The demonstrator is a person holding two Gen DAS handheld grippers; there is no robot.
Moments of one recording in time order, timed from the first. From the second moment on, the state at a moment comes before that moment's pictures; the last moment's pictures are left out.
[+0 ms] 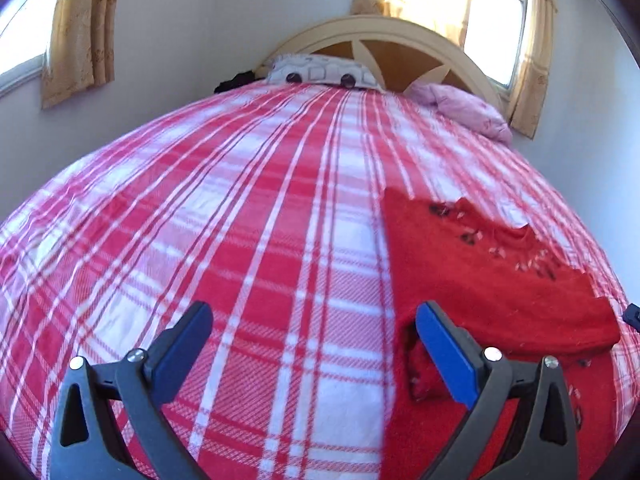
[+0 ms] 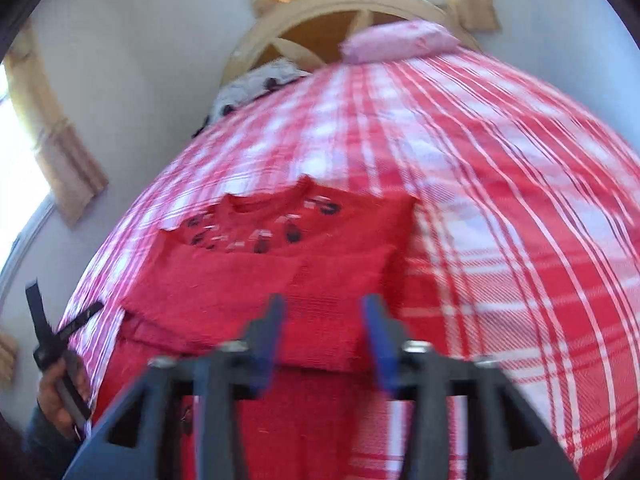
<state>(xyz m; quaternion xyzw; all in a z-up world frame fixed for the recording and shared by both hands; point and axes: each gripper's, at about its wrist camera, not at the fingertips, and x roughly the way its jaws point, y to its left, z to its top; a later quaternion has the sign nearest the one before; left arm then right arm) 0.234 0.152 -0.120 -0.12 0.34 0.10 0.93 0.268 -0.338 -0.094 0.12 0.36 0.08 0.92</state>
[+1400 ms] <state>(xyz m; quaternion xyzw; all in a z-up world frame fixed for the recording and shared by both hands) 0.284 0.120 -0.160 -0.05 0.43 0.05 0.90 0.286 -0.312 -0.153 0.02 0.42 0.02 0.91</state>
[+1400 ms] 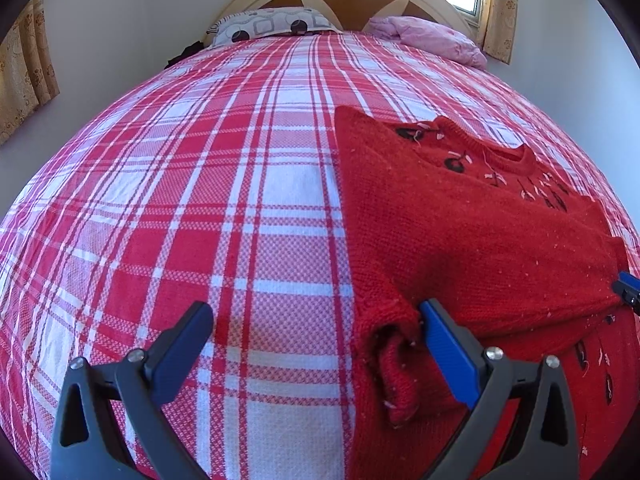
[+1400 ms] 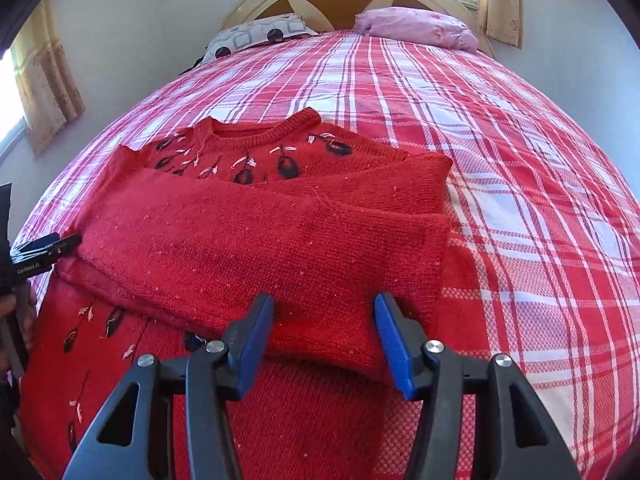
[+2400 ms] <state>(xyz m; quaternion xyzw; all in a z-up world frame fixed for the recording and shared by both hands) 0.264 0.154 -0.162 -0.13 0.41 0.07 0.90 0.312 -0.389 -0.103 0.14 0.39 -0.02 0.91</state>
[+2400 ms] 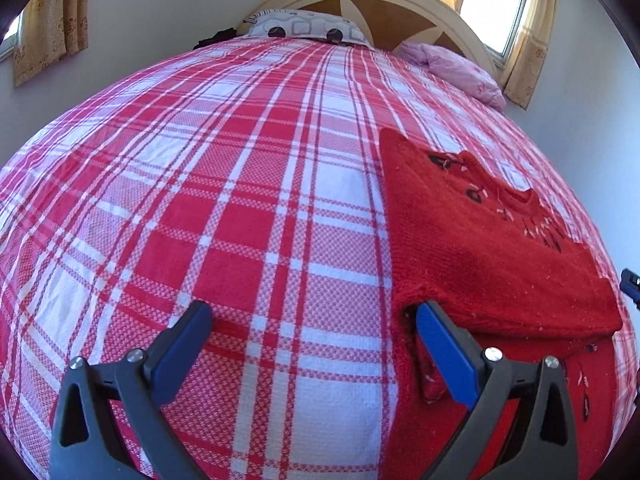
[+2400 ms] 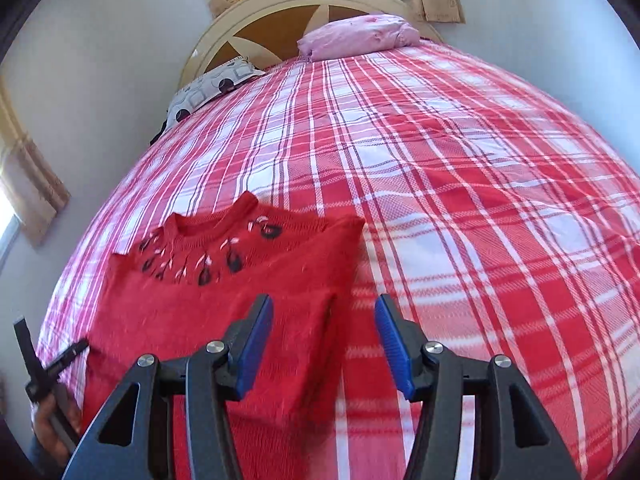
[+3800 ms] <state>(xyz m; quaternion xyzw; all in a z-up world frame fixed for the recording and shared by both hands) 0.231 0.135 -0.151 -0.08 0.42 0.07 0.90 0.242 -0.335 -0.124 0.06 0.41 0.02 0.91</state>
